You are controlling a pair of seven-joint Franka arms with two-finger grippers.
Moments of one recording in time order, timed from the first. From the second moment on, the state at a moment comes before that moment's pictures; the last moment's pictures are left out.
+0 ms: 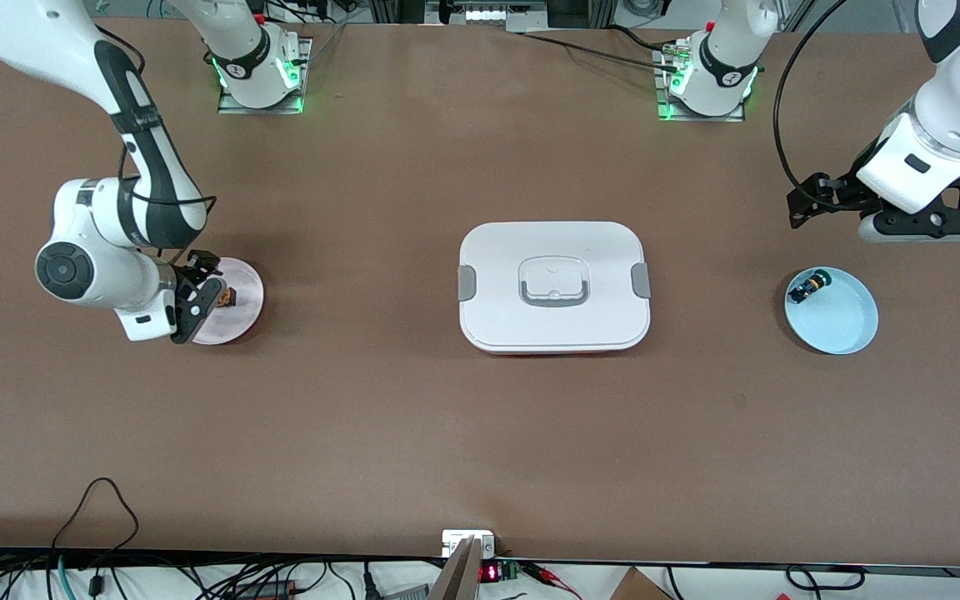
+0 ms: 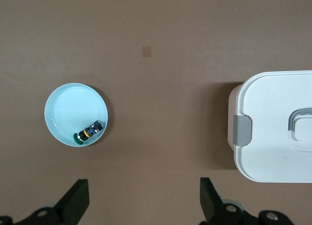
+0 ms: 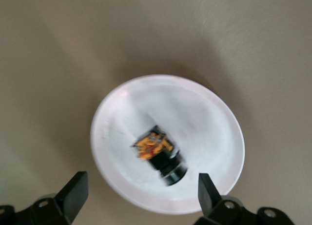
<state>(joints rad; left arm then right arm) -0.04 -0.04 -0.07 -1.76 0.02 1.71 -0.14 0.01 0.40 0.05 -1.89 -0.07 2.02 -0.83</state>
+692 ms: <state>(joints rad) -0.04 -0.04 -0.07 -1.76 0.02 1.71 -0.14 0.08 0.32 0.10 -1.63 0.06 1.56 -0.11</state>
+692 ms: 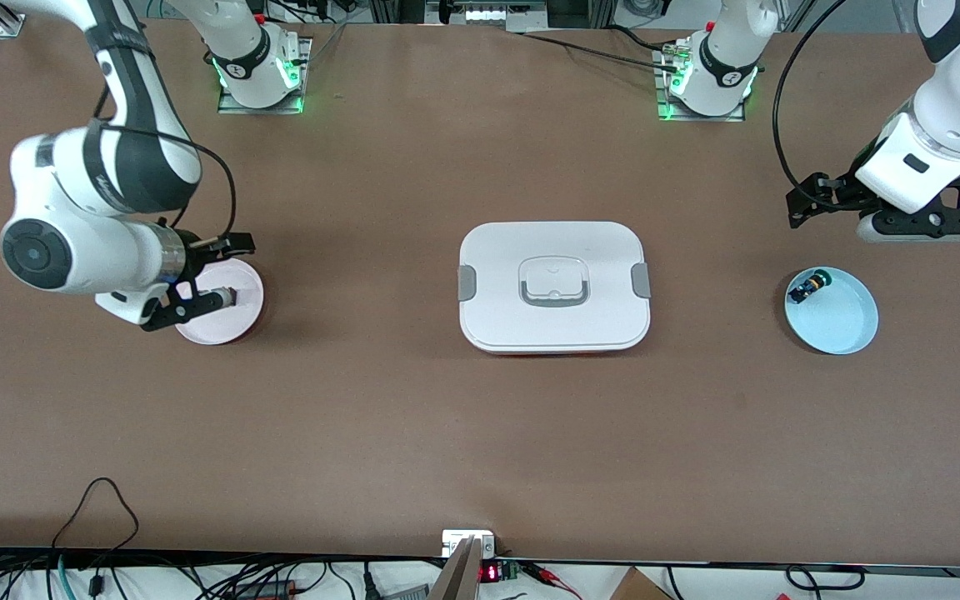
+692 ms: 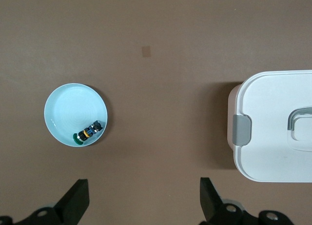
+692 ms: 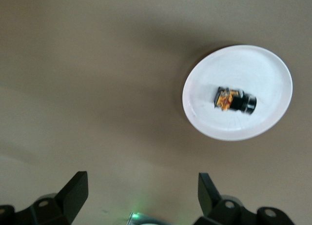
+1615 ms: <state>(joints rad) -0.05 -0.04 -0.07 -1.76 0.02 1.71 -0.14 0.13 0.21 -0.02 -1.48 -0.01 1.64 -0.05</state>
